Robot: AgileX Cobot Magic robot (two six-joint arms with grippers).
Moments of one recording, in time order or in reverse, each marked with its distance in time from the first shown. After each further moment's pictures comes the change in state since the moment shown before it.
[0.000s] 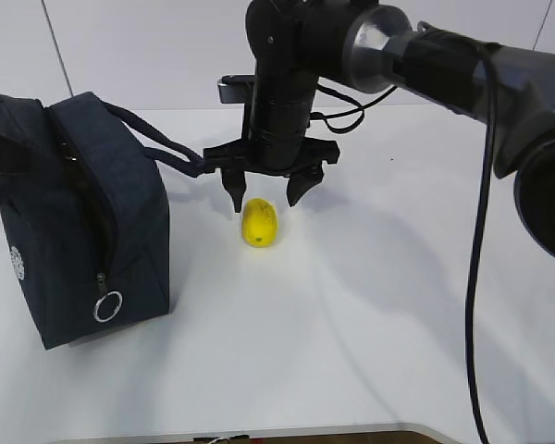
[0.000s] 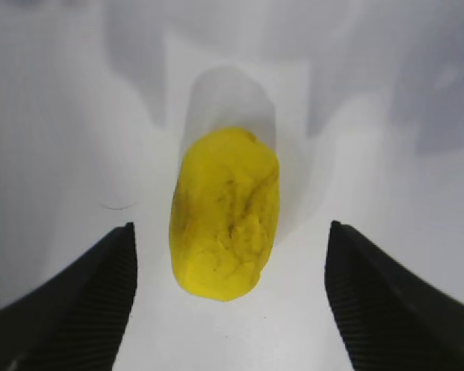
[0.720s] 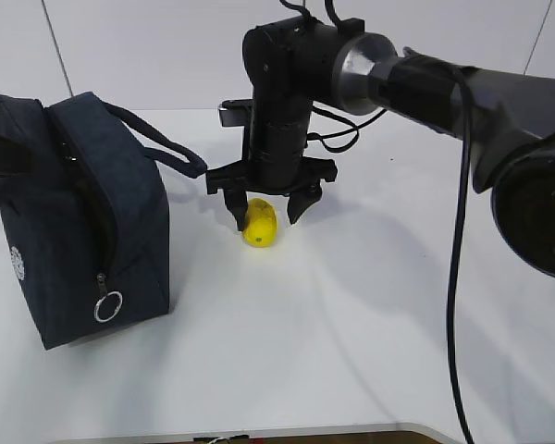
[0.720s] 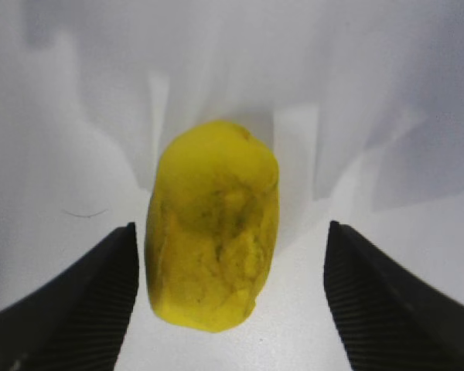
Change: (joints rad) left arm 0.000 0.000 0.000 -0.002 0.000 0.000; right arm -0.002 0.051 0.000 0.001 -0.002 -0.002
